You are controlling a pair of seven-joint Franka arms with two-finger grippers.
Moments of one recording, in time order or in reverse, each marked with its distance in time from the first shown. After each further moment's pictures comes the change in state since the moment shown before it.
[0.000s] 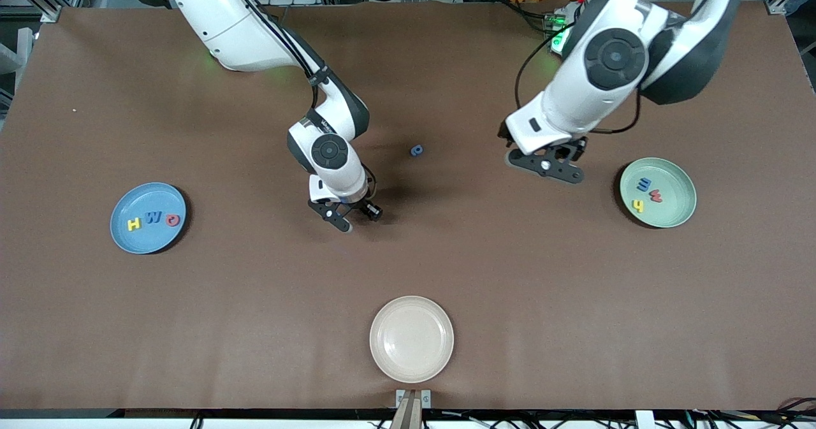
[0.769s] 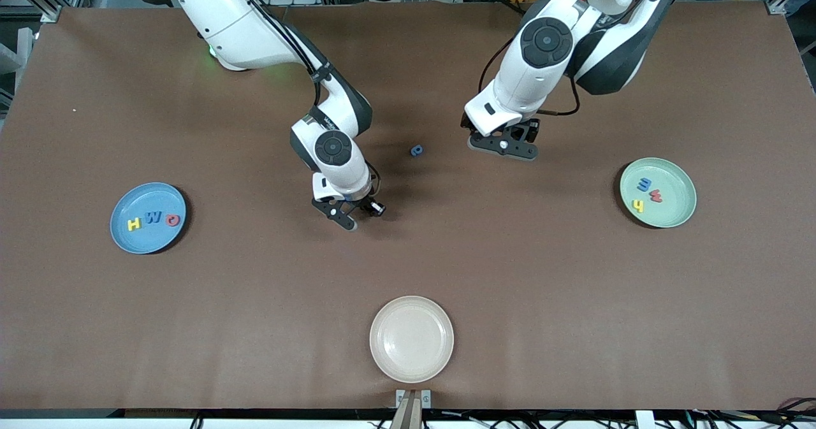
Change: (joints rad) left arm 0.002 -0.076 -0.097 -0.299 -0.046 0.307 -0.158; right arm 0.009 -0.005 0.003 0.005 0.000 -0.004 -0.025
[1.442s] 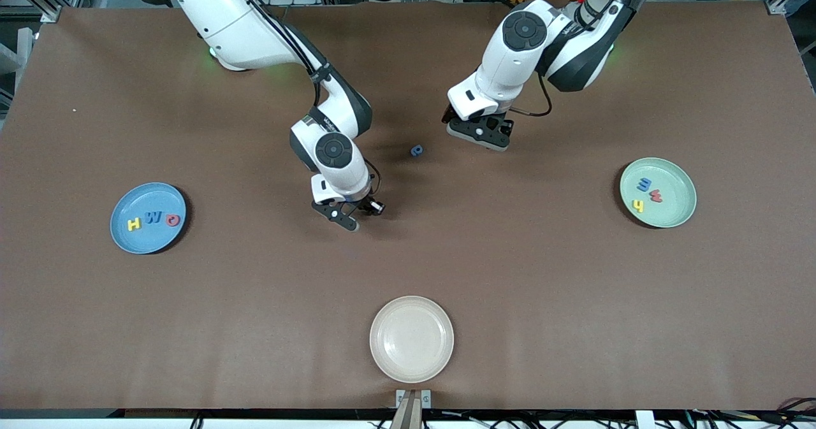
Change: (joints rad) left arm 0.002 -0.008 -0.076 -0.207 0.011 0.349 0.108; right arm -0.010 0.000 -0.006 0.024 0.000 -0.093 -0.102
